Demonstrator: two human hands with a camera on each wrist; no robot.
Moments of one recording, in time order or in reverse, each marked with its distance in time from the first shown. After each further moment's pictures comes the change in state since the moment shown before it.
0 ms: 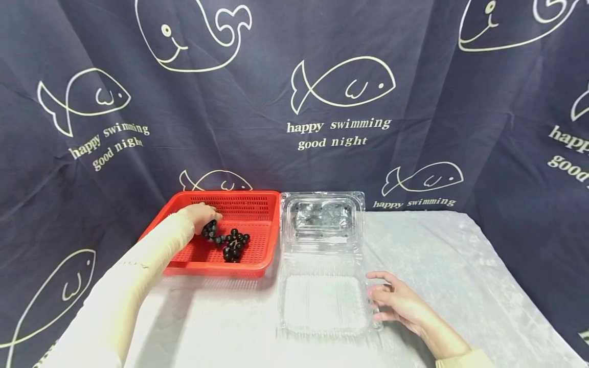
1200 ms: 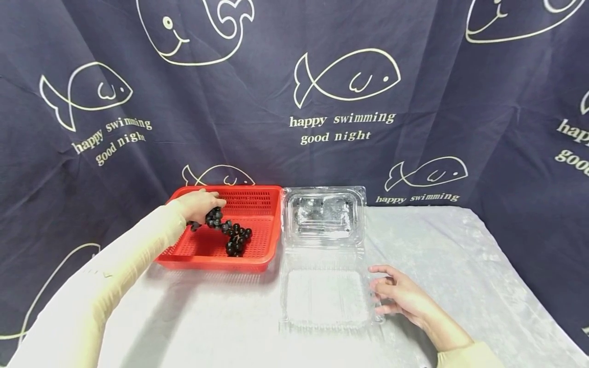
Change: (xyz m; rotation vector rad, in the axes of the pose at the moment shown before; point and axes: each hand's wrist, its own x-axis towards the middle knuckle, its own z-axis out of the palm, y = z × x) left_hand -0.024 0.009 -0.035 0.041 0.149 0.123; right_hand 0.001 -0.007 -0.001 0.000 -0.021 -0.012
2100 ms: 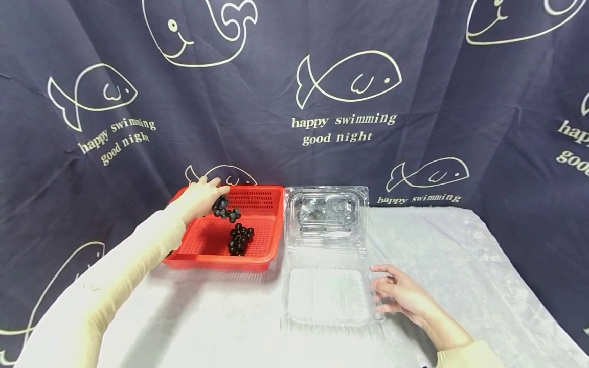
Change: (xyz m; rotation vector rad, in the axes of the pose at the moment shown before) left_hand -0.005 0.016 -0.010 0.062 0.344 -0.220; right_hand 0.000 0.000 0.002 -0.008 0.025 -0.007
